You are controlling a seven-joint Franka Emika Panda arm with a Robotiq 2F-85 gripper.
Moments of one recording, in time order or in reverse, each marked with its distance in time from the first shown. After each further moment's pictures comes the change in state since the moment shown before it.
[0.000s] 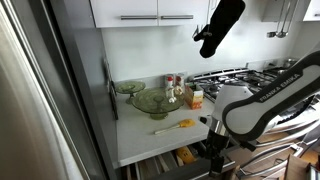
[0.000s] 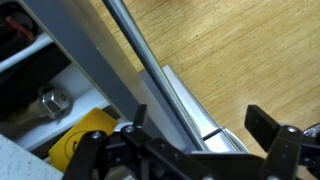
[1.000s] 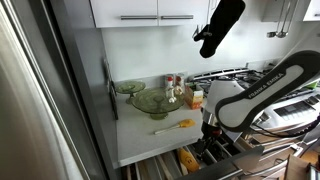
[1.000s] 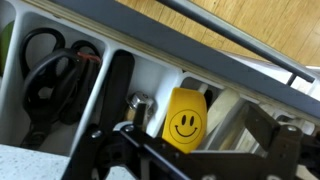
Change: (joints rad) arm -0.022 0.079 -0.080 0.096 -0.224 -0.009 0.748
